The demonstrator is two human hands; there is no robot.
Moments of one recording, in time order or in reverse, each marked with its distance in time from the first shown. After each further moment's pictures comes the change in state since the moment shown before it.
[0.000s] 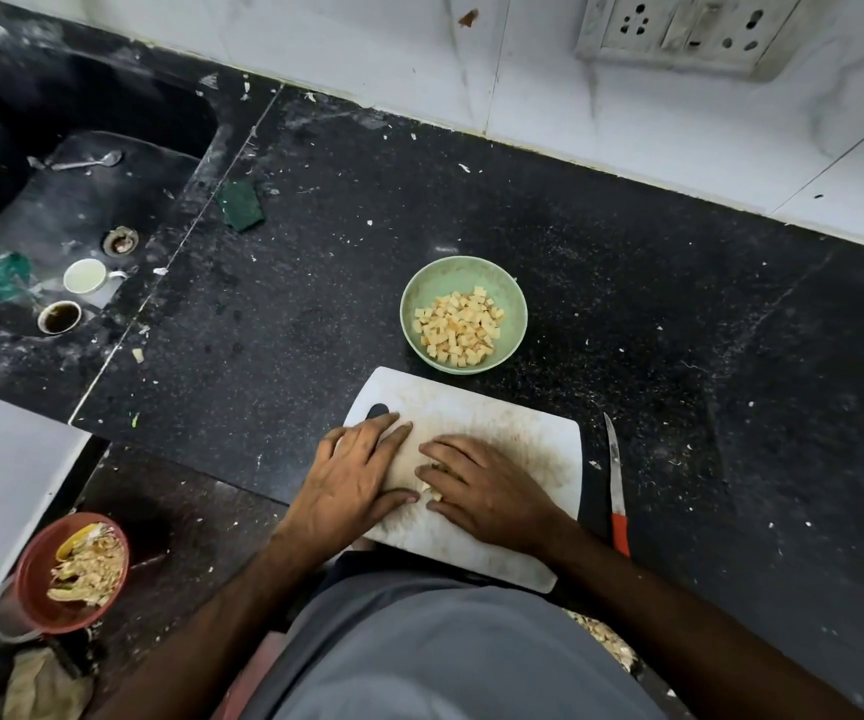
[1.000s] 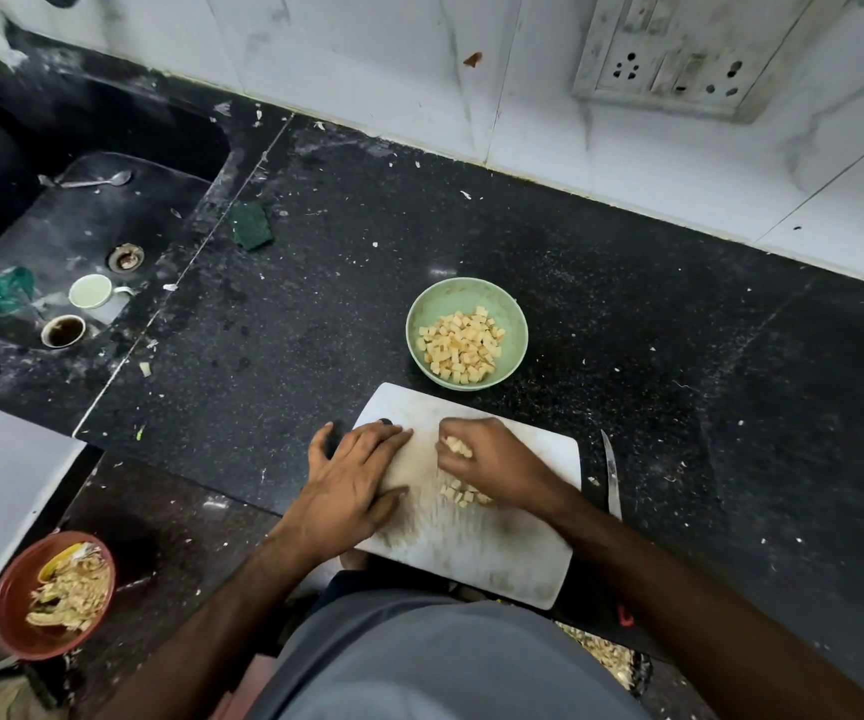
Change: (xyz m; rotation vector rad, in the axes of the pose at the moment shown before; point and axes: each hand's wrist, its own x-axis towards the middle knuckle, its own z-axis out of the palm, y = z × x) left_hand 0.005 -0.013 -0.010 -0.140 -0.018 -0.014; right_hand 0.051 0.012 -0.047 0.525 -0.101 0.563
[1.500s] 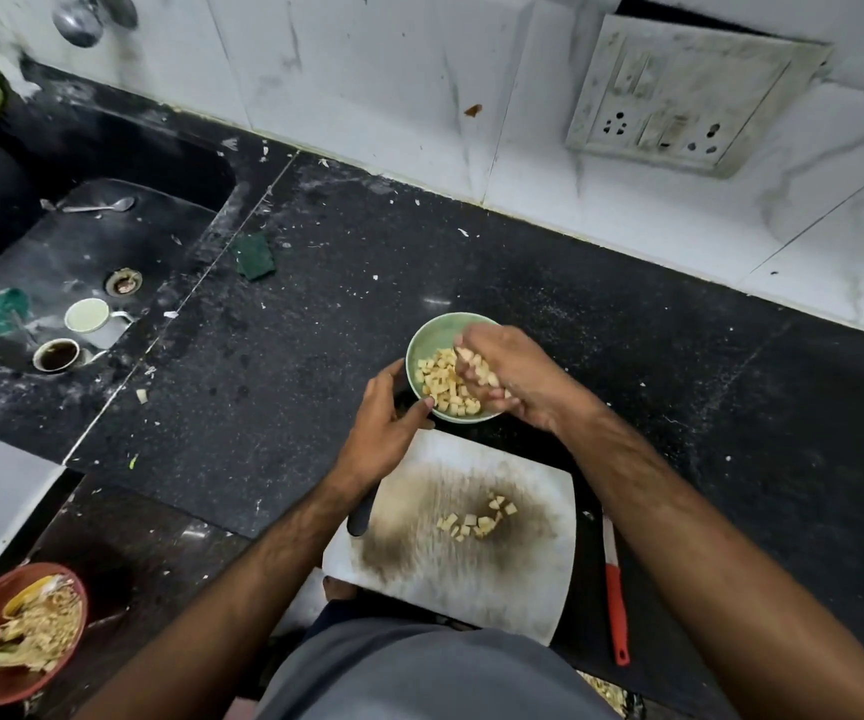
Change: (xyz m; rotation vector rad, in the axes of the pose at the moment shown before) left_hand 0.107 0.023 -0.026 -0.965 0.191 -0.456; right_hand 0.062 -0.060 -0.107 0.886 -0.011 0.326
